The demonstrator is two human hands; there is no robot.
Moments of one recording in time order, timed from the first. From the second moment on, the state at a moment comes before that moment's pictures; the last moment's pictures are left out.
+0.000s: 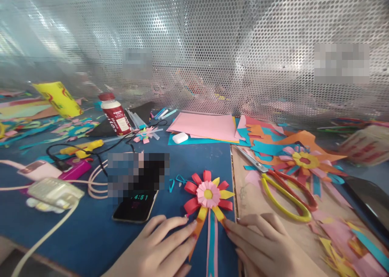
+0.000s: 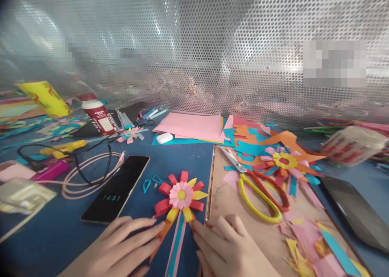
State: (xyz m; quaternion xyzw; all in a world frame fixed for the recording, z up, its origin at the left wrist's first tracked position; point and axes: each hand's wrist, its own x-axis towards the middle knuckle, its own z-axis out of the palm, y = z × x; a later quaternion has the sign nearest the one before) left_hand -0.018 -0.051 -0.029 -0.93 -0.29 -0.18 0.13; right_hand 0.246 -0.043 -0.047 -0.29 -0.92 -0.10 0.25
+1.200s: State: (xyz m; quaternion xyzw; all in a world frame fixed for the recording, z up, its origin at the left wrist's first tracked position) left_hand -0.013 -0.050 -0.042 -0.94 -0.26 -0.10 0.22; right_hand 0.244 -0.042 -0.071 -0.30 -0.89 -0.10 0.34
